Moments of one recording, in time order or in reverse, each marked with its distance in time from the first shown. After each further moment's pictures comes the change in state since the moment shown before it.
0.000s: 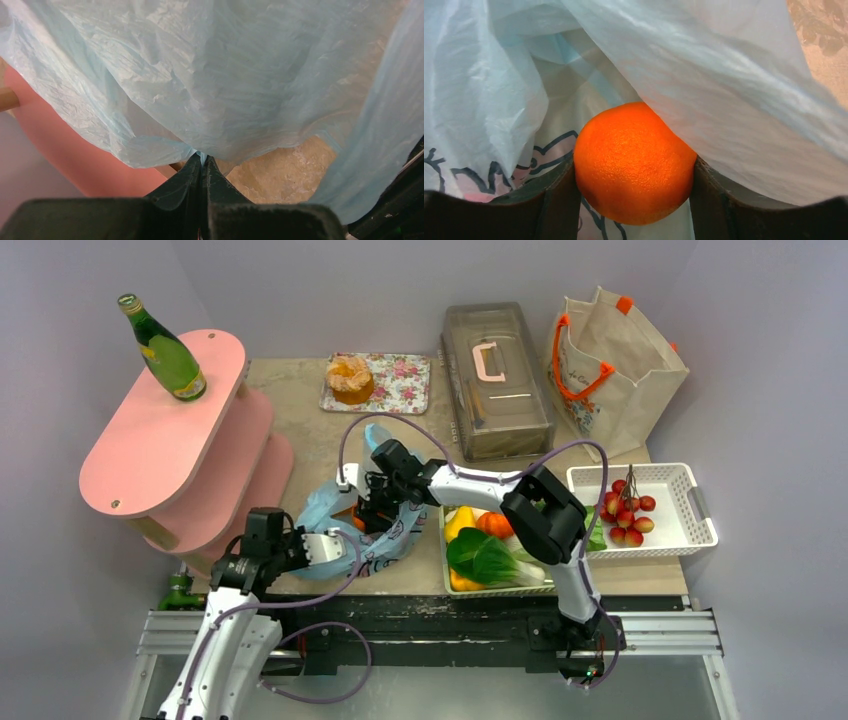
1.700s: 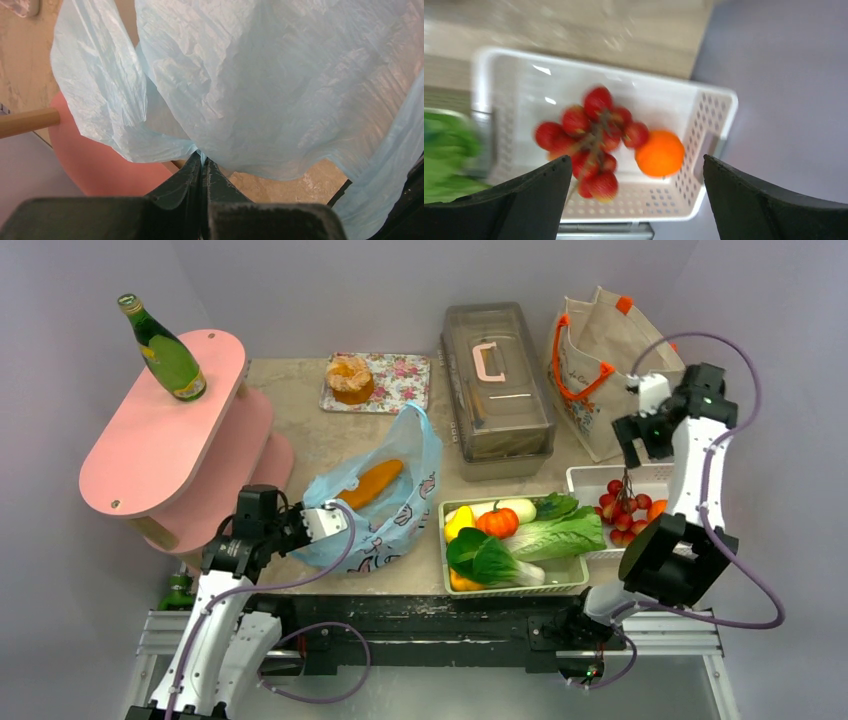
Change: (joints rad) left arm 0.000 0.127 0.177 0.030 0.134 -0.122; right arm -1.410 -0.520 0.079 -0.846 0.374 -0.261
